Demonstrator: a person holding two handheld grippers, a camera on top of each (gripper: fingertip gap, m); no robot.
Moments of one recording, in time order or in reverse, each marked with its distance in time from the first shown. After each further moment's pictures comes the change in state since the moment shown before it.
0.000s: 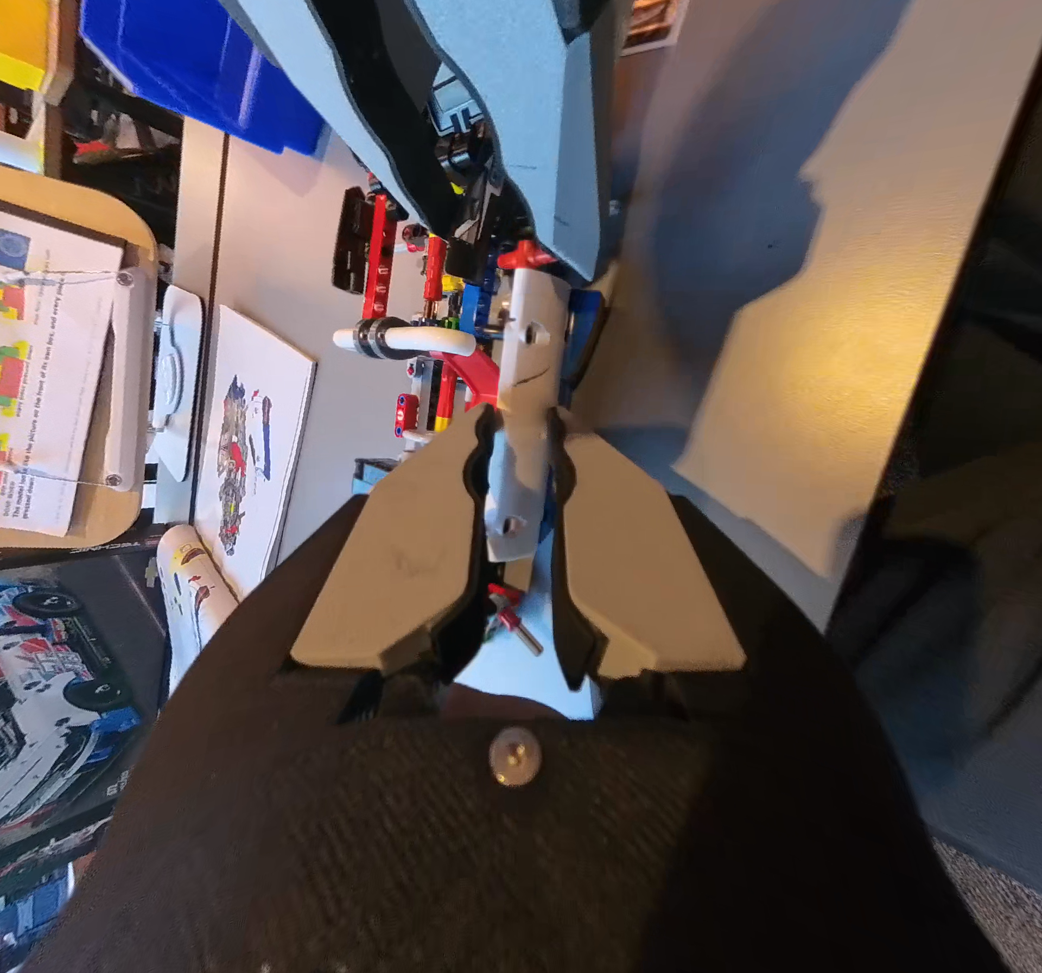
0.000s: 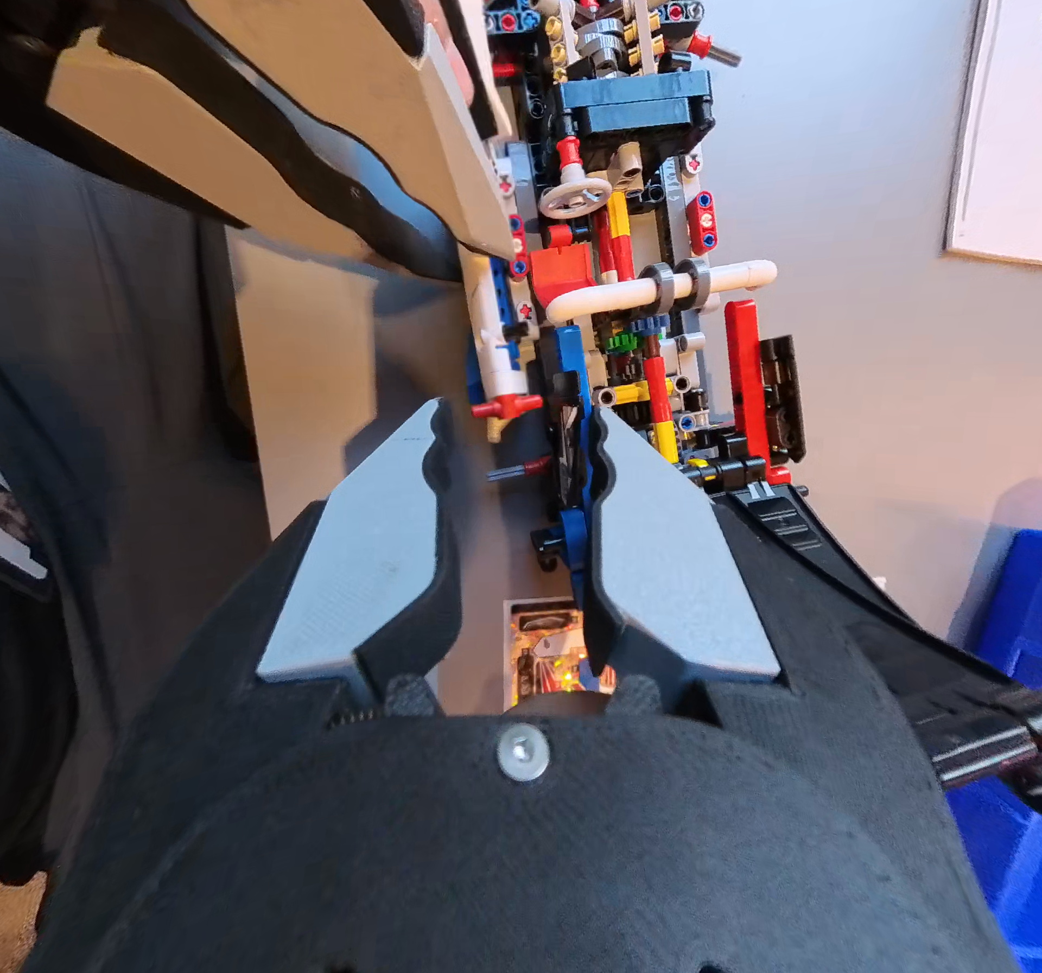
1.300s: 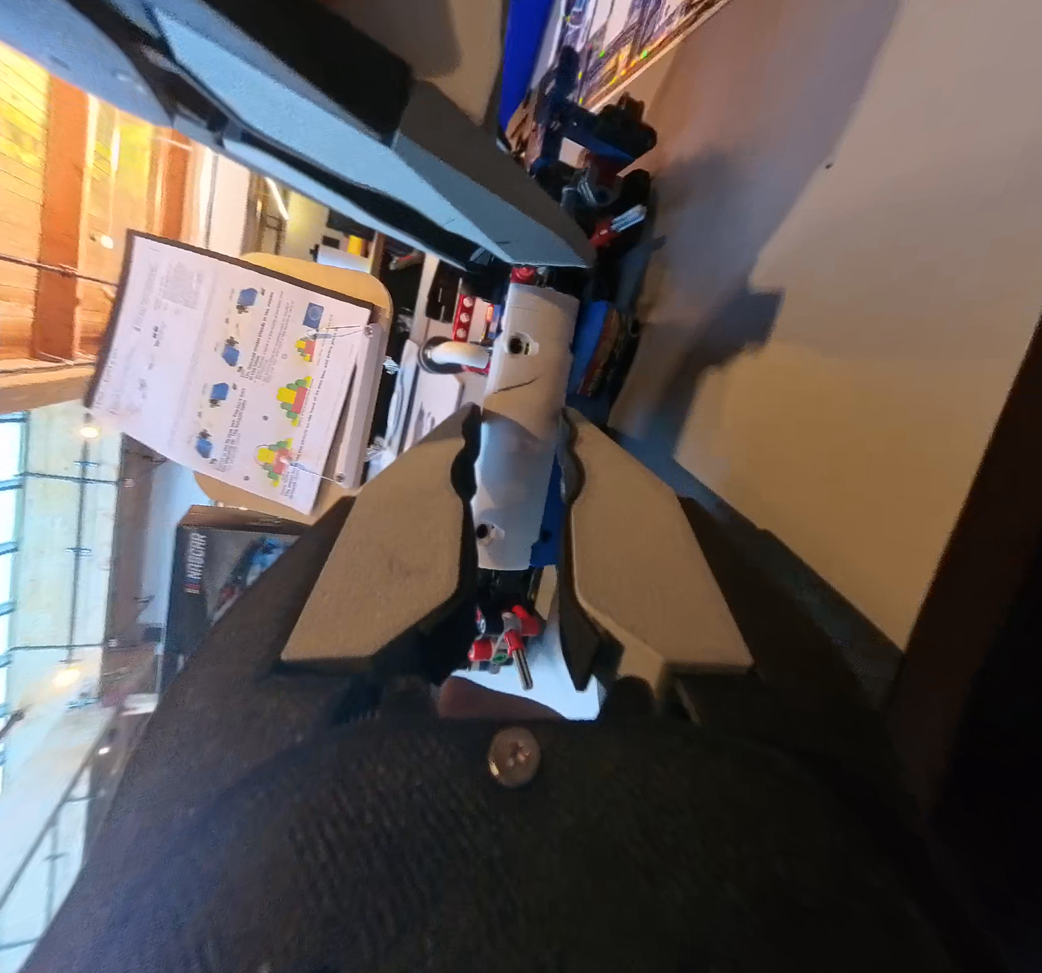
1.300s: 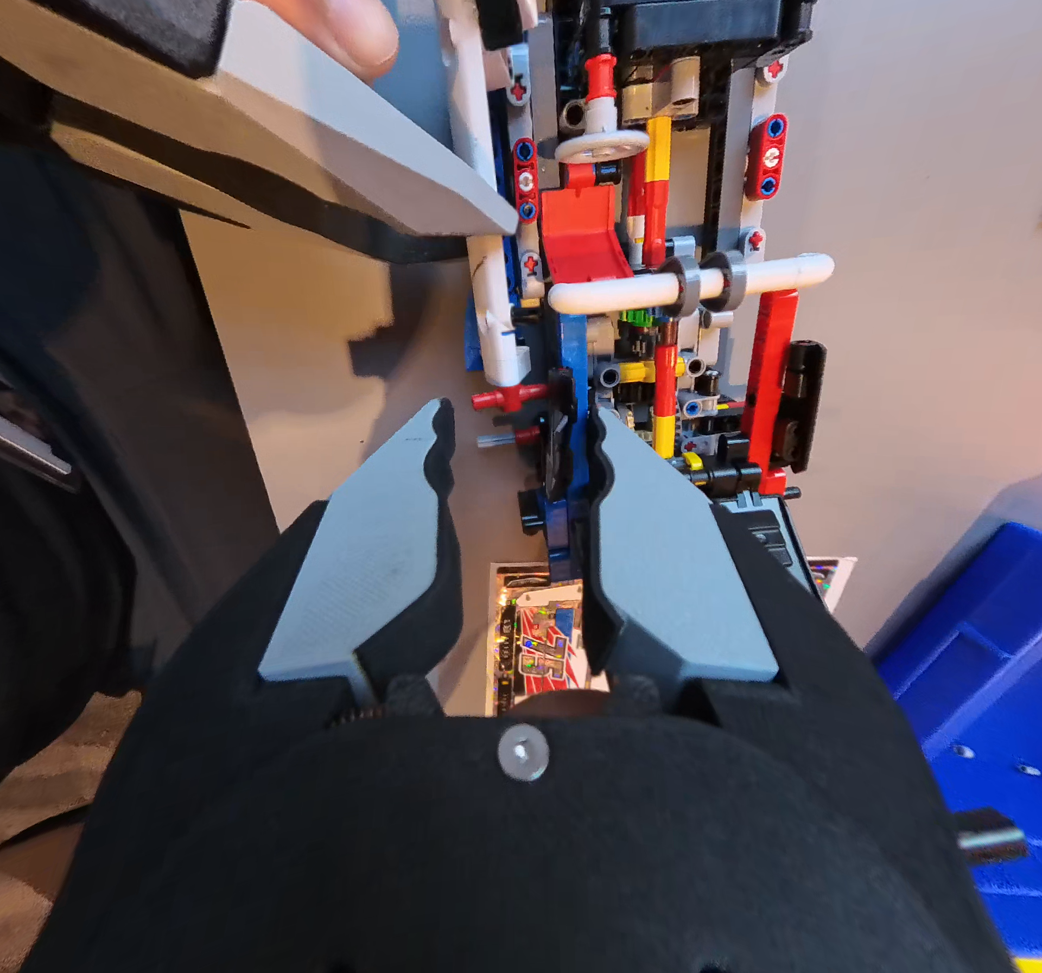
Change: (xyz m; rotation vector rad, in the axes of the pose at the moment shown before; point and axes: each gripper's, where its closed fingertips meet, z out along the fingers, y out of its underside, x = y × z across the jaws) left arm -0.007 0.007 -0.001 0.129 -0.445 0.172; right arm 0.003 0.002 0.011 -0.324 -0.063 -0.035
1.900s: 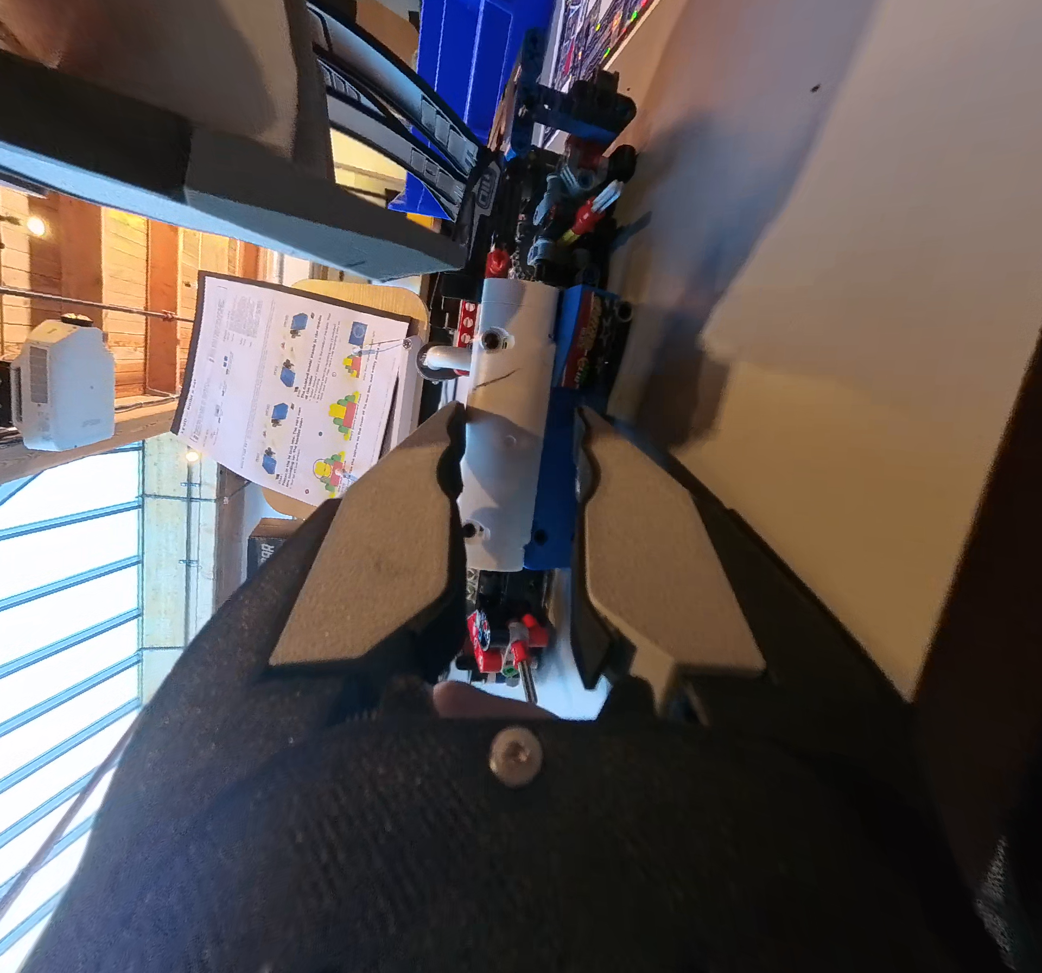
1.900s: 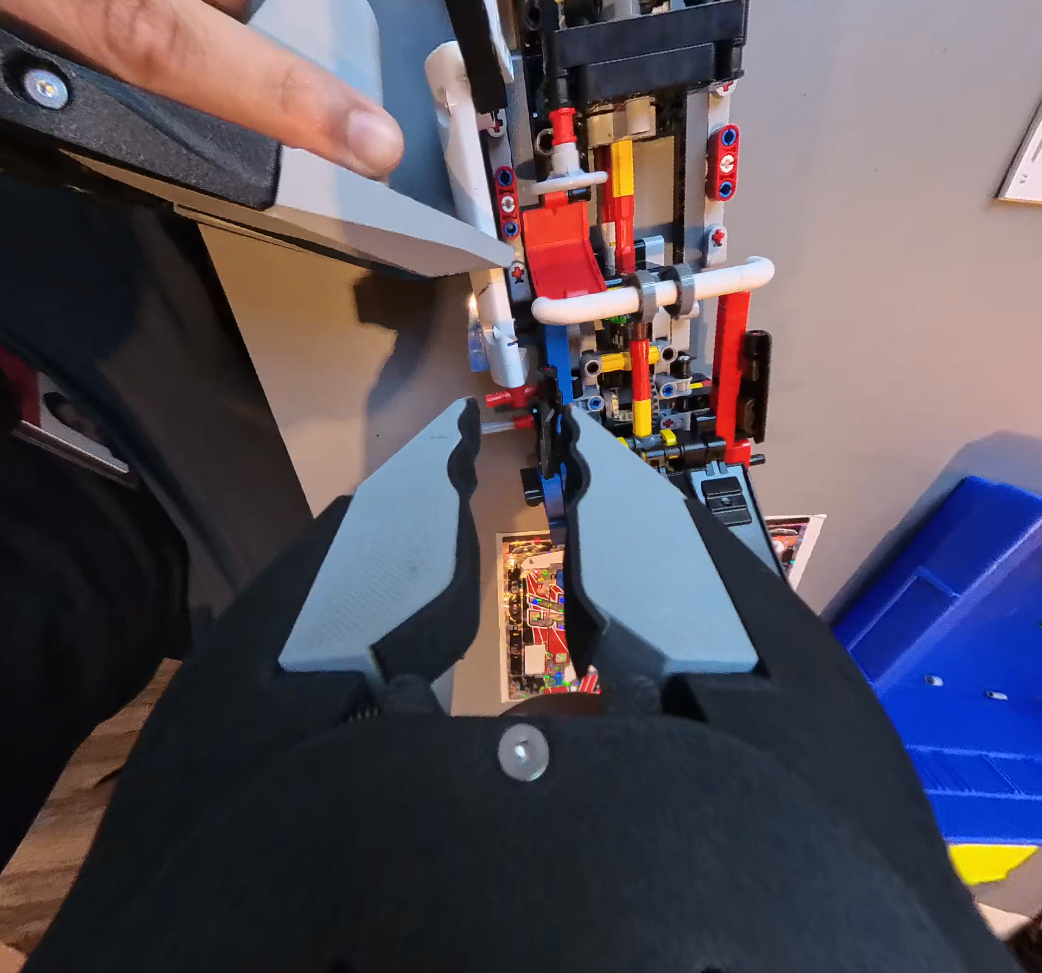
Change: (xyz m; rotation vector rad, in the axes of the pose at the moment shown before) left arm 0.003 0.006 0.007 0.010 -0.089 0.120; right arm 0.005 -0.012 -0.023 -0.079 0.006 0.054
